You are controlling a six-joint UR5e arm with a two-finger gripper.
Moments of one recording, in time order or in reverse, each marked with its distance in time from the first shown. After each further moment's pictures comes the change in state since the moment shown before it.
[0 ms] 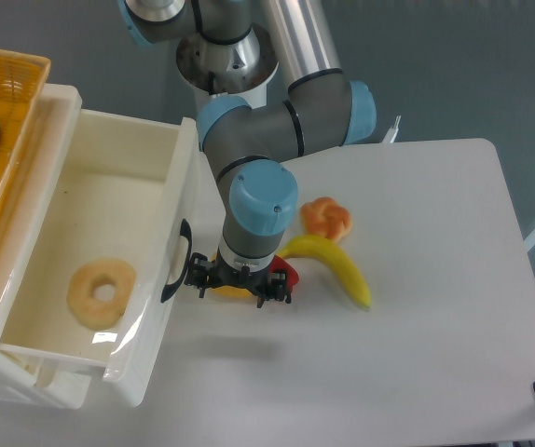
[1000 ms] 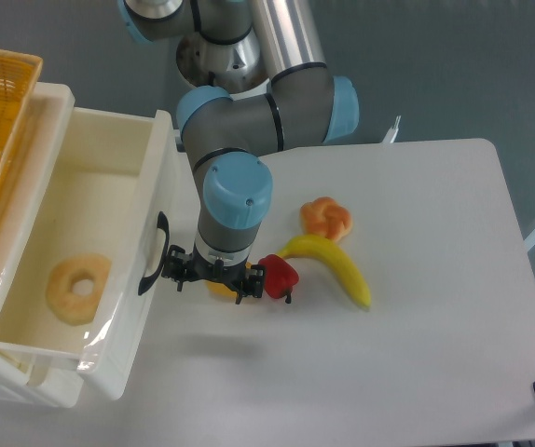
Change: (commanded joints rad) arm -0.038 0.021 0.000 -0.032 -0.017 0.002
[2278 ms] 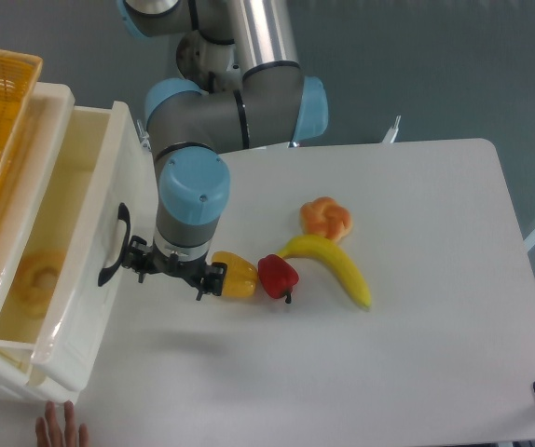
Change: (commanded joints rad) arm -0.103 0.015 -0.008 -0.008 -0.032 -0.002
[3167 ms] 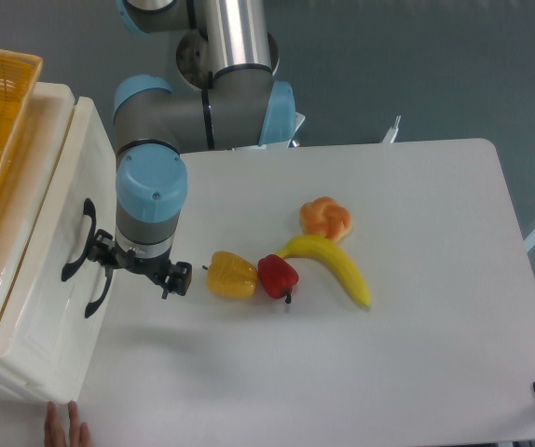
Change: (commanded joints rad) arm -0.064 0.000 0.000 0.006 -0.008 0.000
